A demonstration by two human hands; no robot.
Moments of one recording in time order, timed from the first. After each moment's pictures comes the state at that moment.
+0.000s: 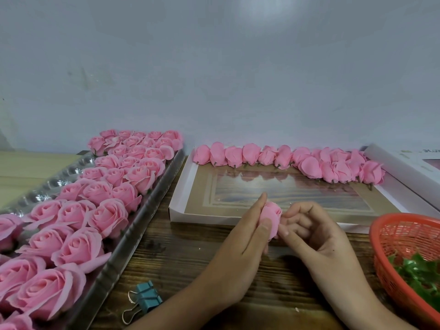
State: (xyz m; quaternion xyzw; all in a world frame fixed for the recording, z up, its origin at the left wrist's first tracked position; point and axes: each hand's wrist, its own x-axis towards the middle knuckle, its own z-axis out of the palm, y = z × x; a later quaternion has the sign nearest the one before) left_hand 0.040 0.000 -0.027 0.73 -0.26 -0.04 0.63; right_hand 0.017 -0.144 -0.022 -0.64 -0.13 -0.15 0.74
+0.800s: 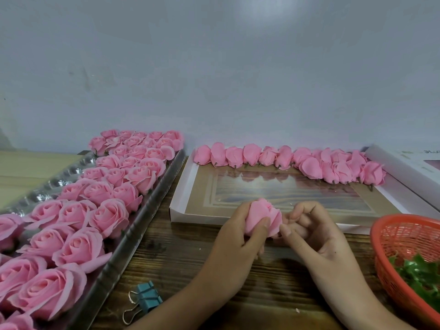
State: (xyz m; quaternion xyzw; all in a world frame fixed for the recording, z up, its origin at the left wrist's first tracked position) left_hand 0.040 0.003 -0.015 0.74 -0.24 0.02 0.62; right_hand 0.016 -0.144 -0.024 -0.64 -0.12 -0.13 0.75
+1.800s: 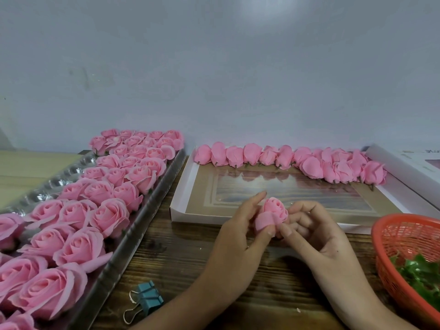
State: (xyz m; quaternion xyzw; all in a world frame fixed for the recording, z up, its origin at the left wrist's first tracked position) left_hand 0.041 -0.001 -0.023 0.74 -0.24 0.05 0.63; right_hand 0.014 -0.143 -0.018 -0.62 -0.13 -0.13 0.76
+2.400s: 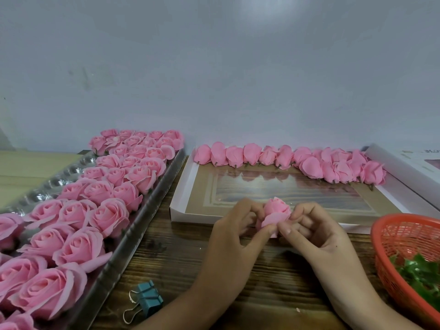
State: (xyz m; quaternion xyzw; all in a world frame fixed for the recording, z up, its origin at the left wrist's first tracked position) left_hand 0.038 0.003 -0.017 0.74 -0.25 0.13 0.61; right_hand 0.018 -0.145 -0.019 -0.61 -0.10 -0.12 0.77
